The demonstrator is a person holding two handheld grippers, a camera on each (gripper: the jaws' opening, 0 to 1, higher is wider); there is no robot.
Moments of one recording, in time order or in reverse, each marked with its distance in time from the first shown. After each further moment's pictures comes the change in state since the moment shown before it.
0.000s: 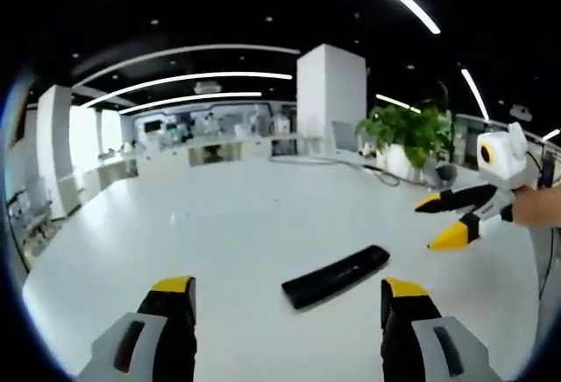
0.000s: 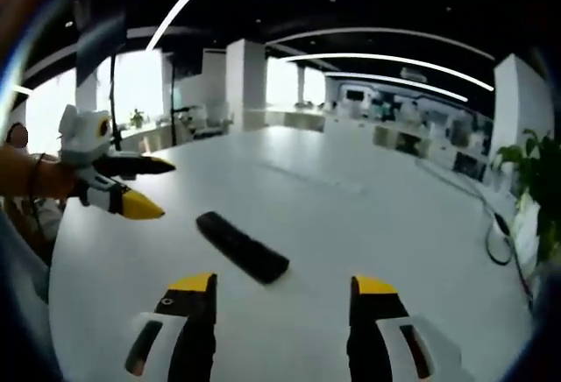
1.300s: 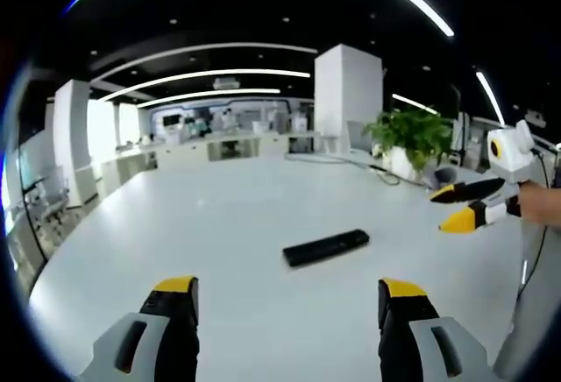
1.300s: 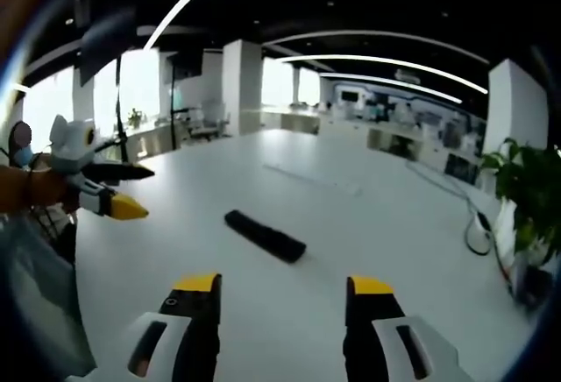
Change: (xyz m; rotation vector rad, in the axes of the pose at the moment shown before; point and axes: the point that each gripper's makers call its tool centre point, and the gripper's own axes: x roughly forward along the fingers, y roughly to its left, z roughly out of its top) left arm -0.088 -0.014 -0.011 -0.037 0.017 0.075; right arm -0.069 0.036 0.004 0.001 0.003 -0.027
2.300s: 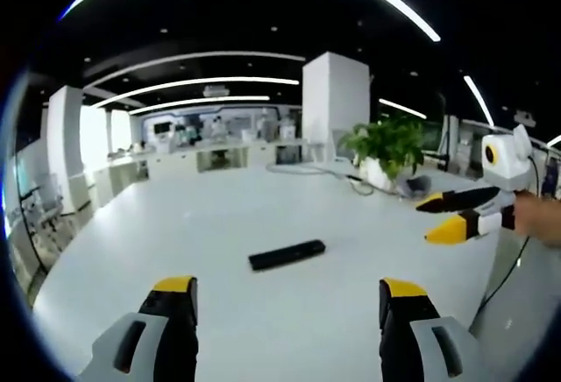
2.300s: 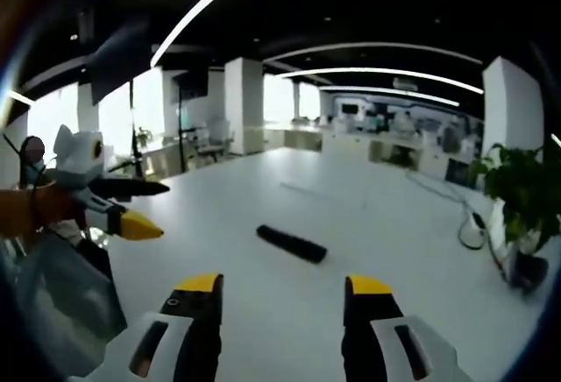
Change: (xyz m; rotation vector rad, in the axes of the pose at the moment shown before) left arm -0.055 -0.065 0.025 0.013 -0.038 -0.050; right arm -0.065 0.042 0.013 0.027 -0.081 0.009
